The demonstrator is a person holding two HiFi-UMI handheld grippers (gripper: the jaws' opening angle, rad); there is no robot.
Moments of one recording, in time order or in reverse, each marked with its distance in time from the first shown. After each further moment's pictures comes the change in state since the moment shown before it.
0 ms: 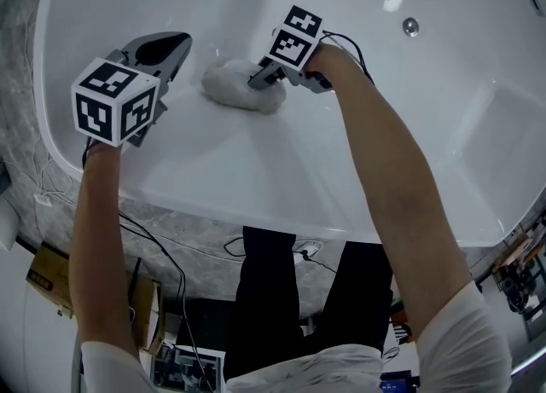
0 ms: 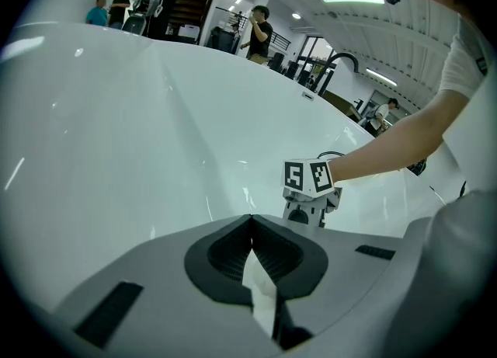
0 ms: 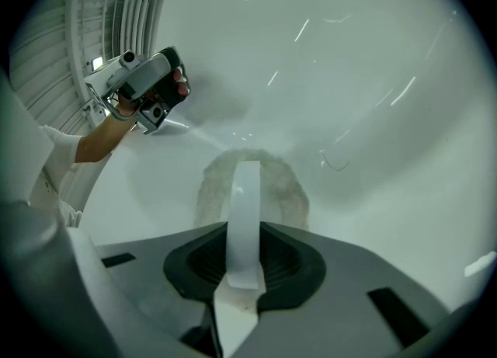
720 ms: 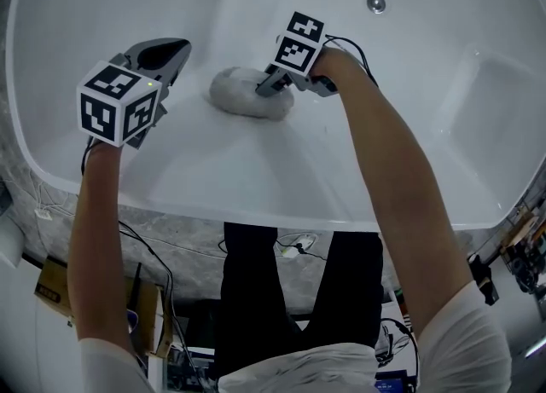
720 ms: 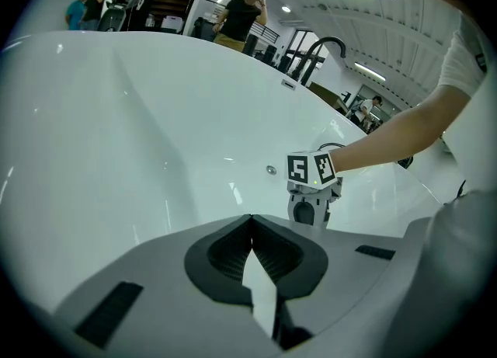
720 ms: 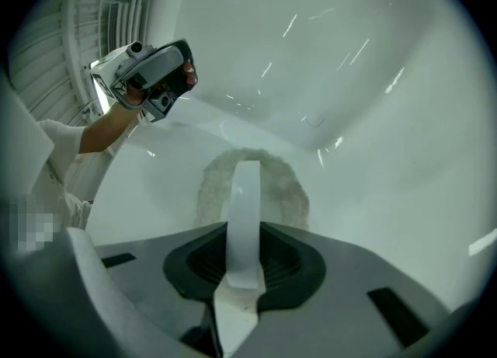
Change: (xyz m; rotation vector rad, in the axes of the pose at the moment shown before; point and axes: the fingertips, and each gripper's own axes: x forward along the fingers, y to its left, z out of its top) left arm 0.048 -0.077 0.019 0.053 0.045 -0.082; right arm -0.044 0.010 -0.103 0.057 0.026 -0.003
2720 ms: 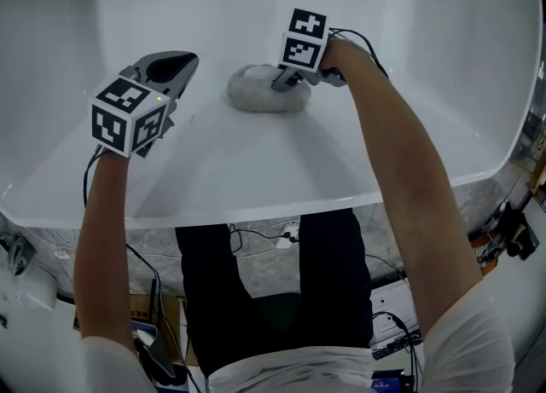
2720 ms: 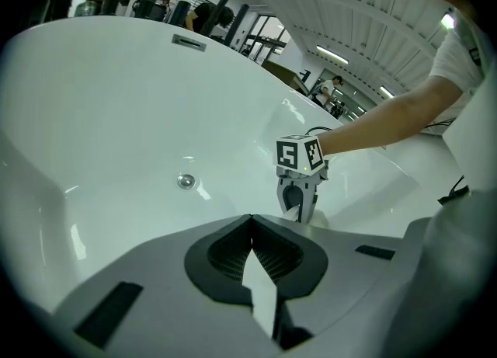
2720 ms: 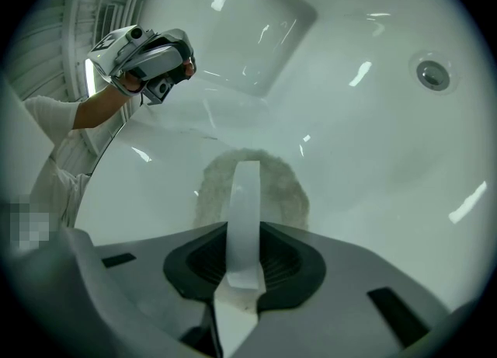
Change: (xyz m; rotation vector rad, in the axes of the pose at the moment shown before) left arm 0.179 -0.277 0.084 0.189 0.091 -0.220; right arm -0.125 -0.023 -0.316 0.091 -0.043 -0.124
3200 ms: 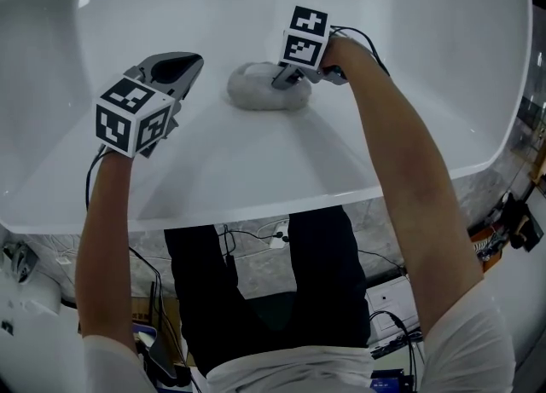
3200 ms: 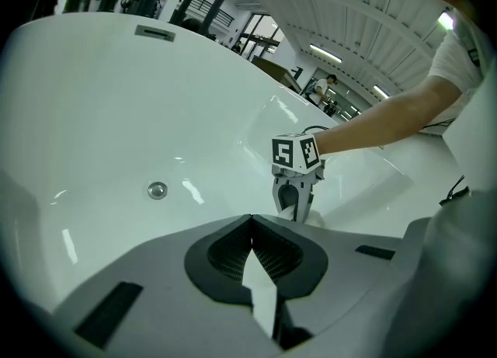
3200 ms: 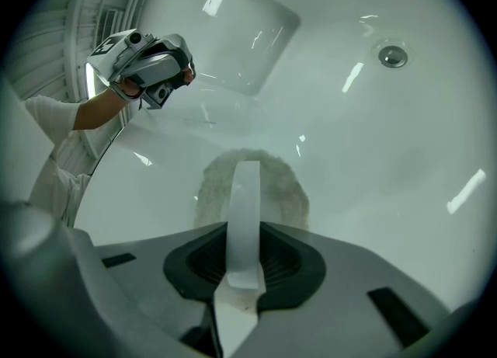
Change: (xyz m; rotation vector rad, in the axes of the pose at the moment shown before) left arm 0.054 -0.070 0.052 0.034 0.001 -0.043; right arm -0.046 -0.007 -0.080 0.026 -0.040 -0.020
